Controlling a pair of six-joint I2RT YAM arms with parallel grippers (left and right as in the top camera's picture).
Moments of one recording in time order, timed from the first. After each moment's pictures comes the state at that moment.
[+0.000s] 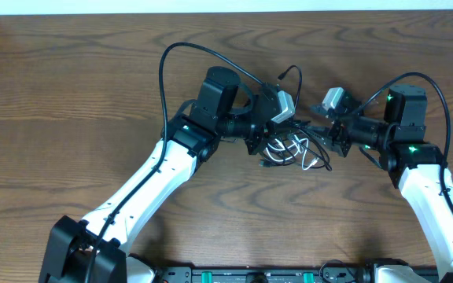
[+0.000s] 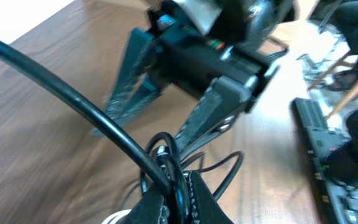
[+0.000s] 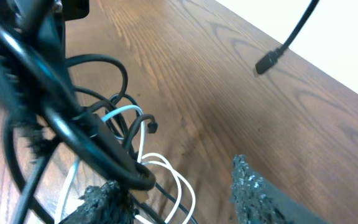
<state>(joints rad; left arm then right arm) -0.54 1.54 1.11 -0.14 0.89 0.32 0.02 1.32 0.82 -0.23 -0.92 -0.66</state>
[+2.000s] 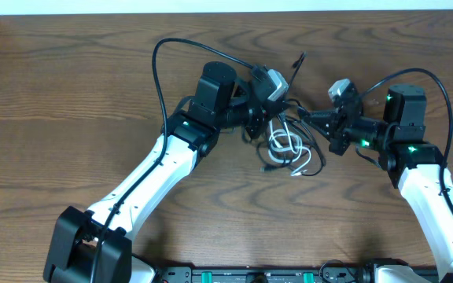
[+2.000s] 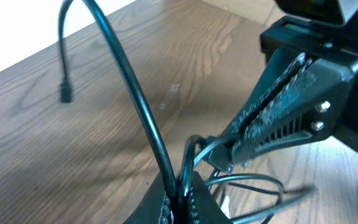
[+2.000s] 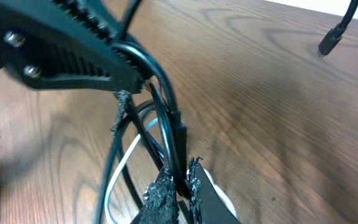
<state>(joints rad) -0.51 1.58 1.11 -0.03 0.62 0.14 0.02 1.32 0.82 -0.22 -0.86 -0.25</state>
